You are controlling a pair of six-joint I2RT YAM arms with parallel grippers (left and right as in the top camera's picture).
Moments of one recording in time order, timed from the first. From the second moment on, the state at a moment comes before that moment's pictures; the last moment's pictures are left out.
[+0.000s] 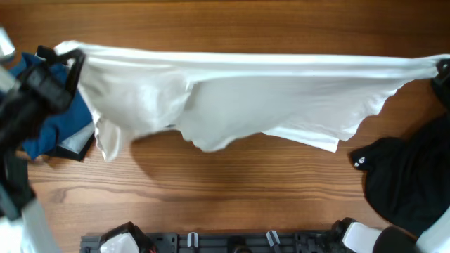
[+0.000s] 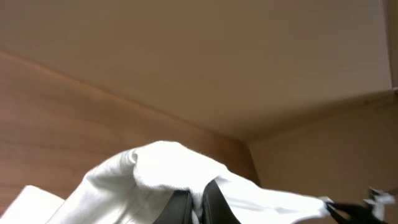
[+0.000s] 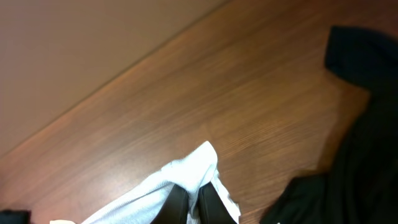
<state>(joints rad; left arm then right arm) 0.44 1.13 1.61 -0.89 0.88 -0.48 -0.55 1.45 1.88 -1.29 -0.36 0.12</state>
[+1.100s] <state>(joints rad) 0.12 1.99 1.93 -1.54 0.48 -0.23 -0.31 1.86 1.94 -1.32 -0.04 0.16</state>
